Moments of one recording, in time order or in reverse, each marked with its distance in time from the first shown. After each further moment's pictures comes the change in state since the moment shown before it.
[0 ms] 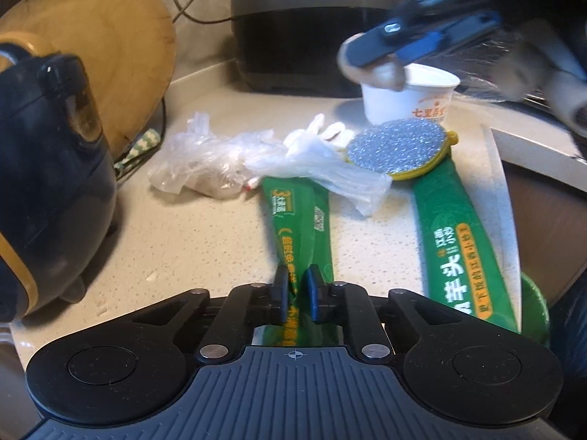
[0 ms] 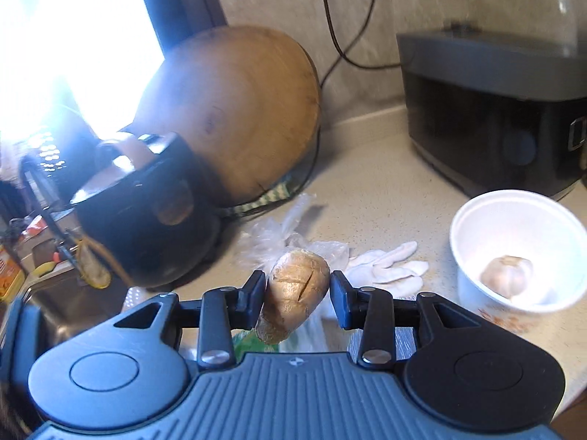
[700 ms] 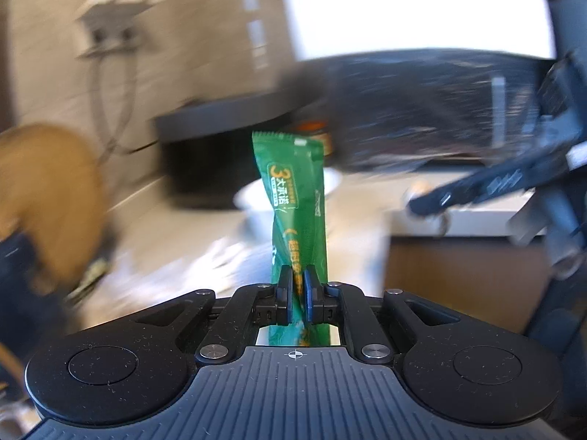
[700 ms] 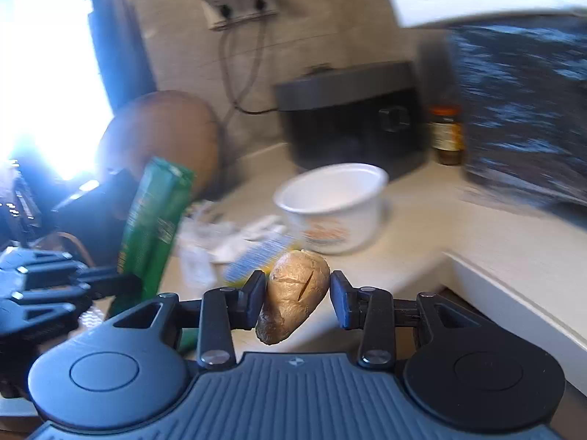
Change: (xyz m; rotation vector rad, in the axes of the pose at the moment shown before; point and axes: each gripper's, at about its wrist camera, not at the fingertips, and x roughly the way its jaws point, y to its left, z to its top) left arm -0.073 -0.132 0.045 0.171 -0.273 -0.109; right arm -0.162 -0.073 -0.128 0.123 -0.193 -0.234
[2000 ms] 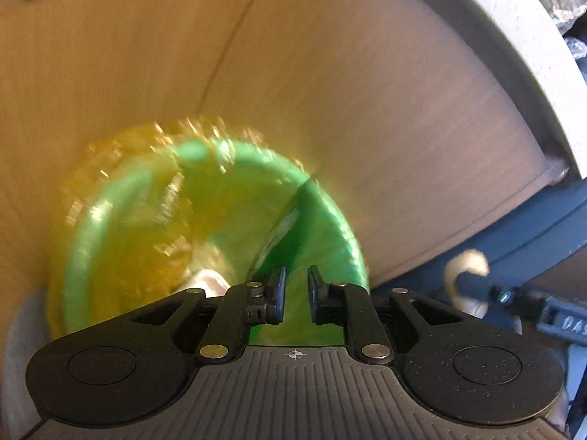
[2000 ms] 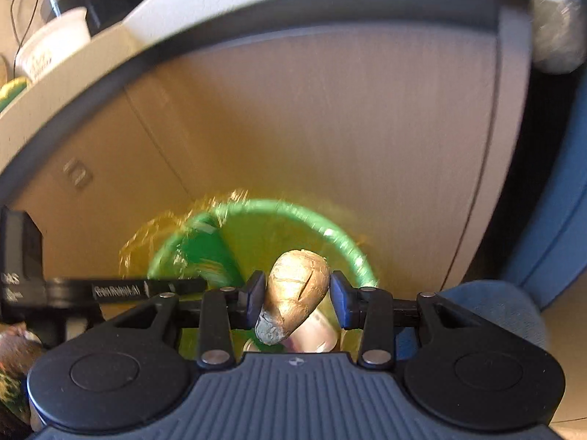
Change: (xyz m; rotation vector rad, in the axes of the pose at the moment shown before) left arm 0.268 -0.172 -0.215 -0.518 0.442 -0.457; right arm -0.027 -0.179 -0.277 0.340 0.215 -0.415
